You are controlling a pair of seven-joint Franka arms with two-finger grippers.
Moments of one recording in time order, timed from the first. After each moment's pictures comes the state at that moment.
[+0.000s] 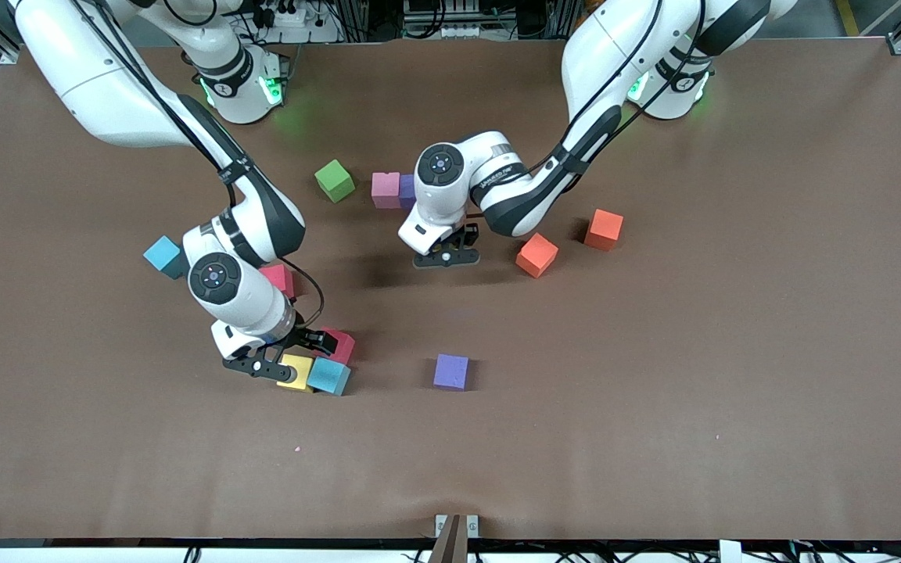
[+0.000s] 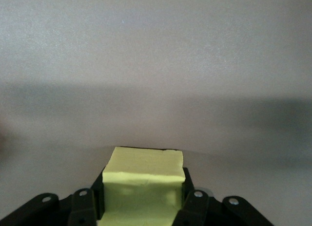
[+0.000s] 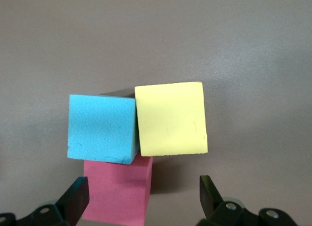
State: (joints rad) left arm -0.55 0.78 -0.43 -1.59 0.33 2.29 -1.17; right arm -0.02 0.66 0.41 -1.68 -0.30 2.36 0.76
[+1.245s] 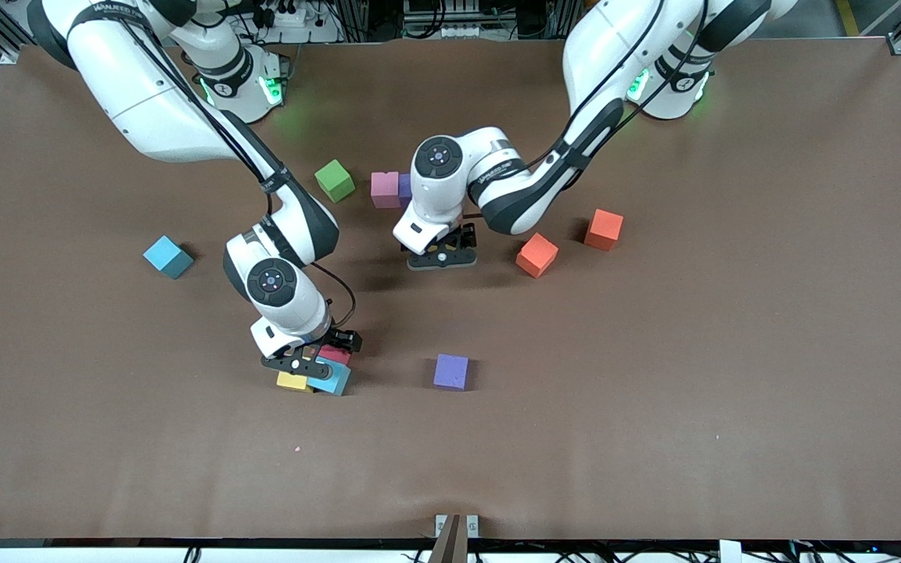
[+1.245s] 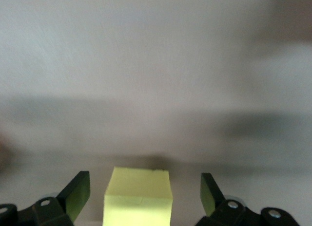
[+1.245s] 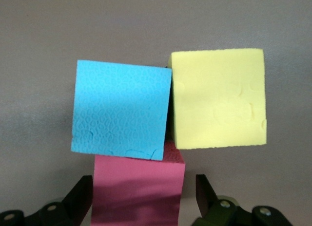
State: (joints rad) left arm -0.53 0.73 -0.43 -1.55 0.34 2.29 -1.18; right arm 0.14 0.74 0.31 -1.62 -0.34 2.36 0.82
